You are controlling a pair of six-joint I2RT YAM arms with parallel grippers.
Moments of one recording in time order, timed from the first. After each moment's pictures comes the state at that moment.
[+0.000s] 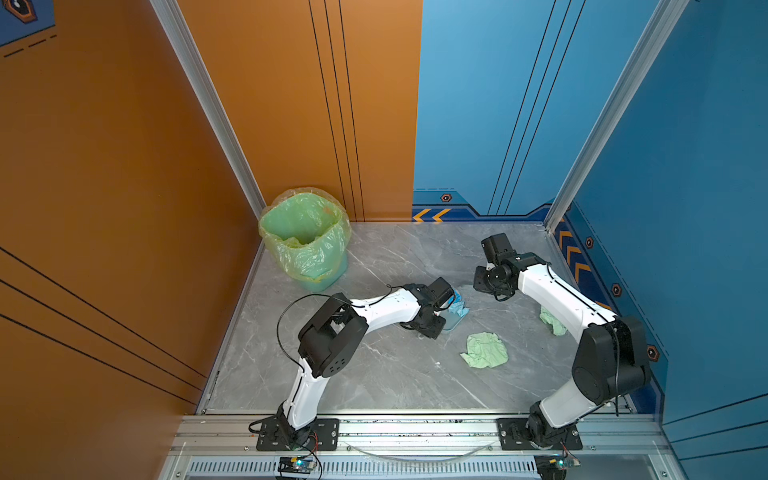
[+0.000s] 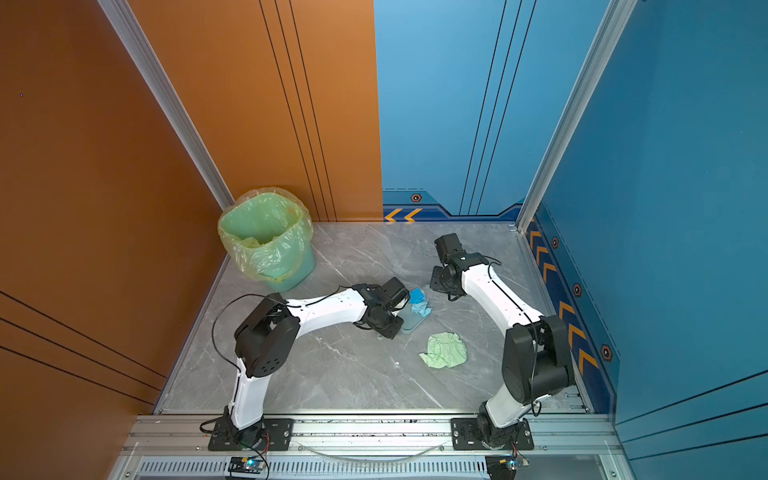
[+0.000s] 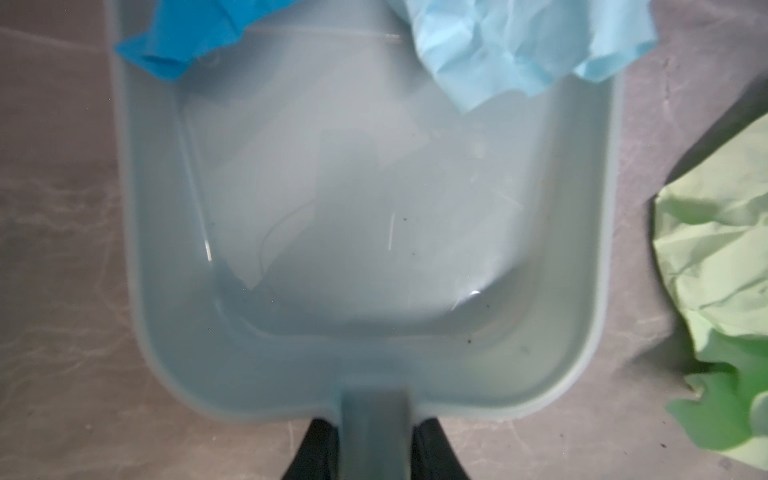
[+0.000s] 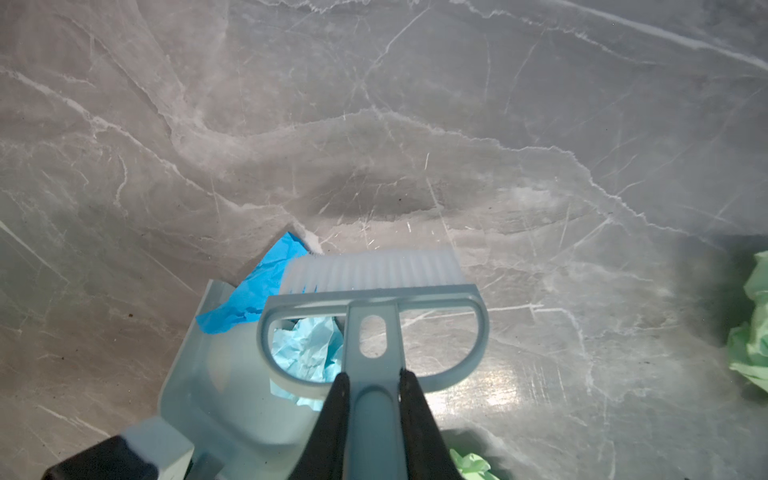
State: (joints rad) left arm -0.89 2.06 1.48 -0.68 0.04 -0.29; right arm 0.28 1.61 1.28 -0.79 0.09 0.50
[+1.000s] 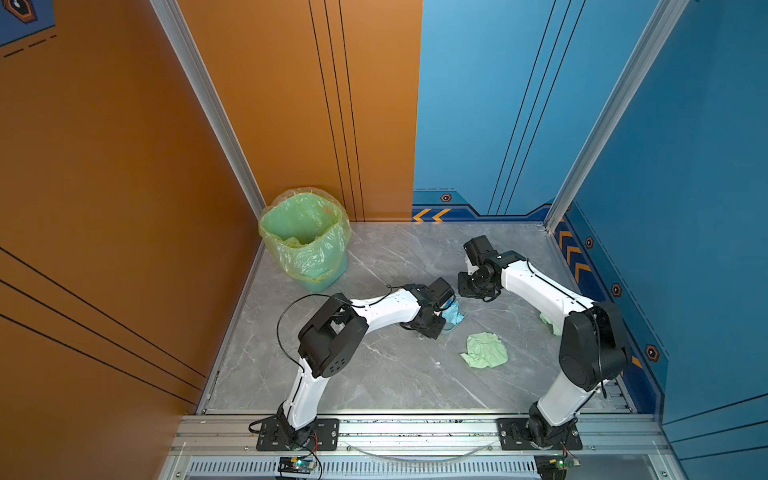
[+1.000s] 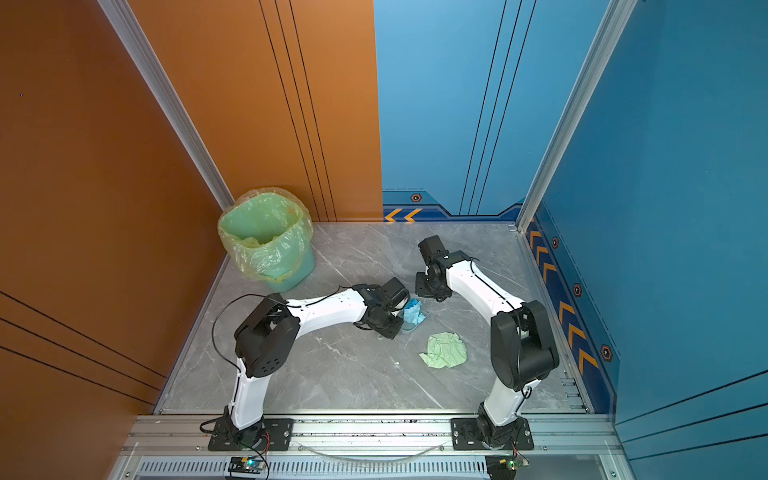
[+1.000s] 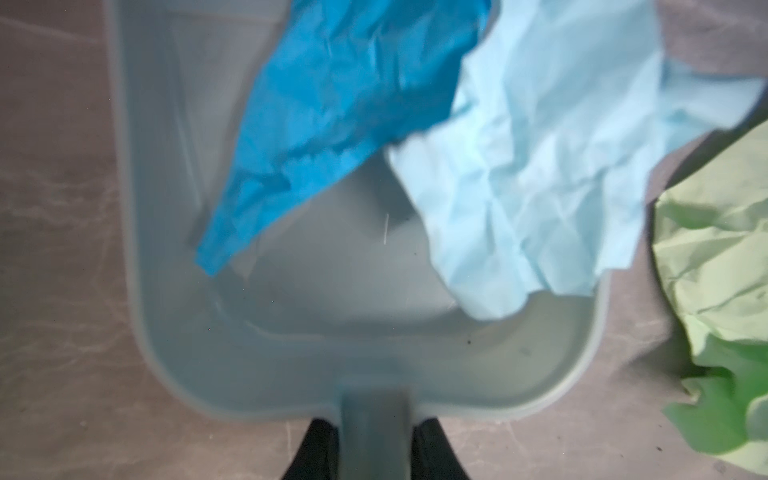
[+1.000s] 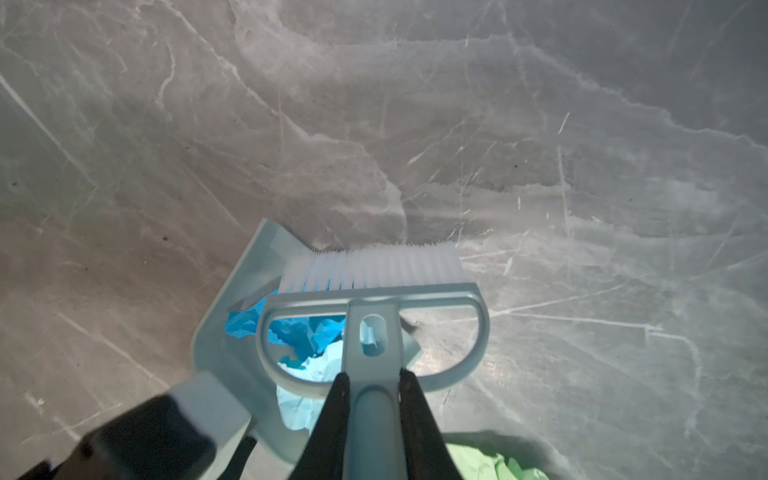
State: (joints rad) left arm -0.89 2.06 1.48 -0.68 0.04 -0.31; right arm 0.37 1.69 1.32 -0.83 -0.05 0.41
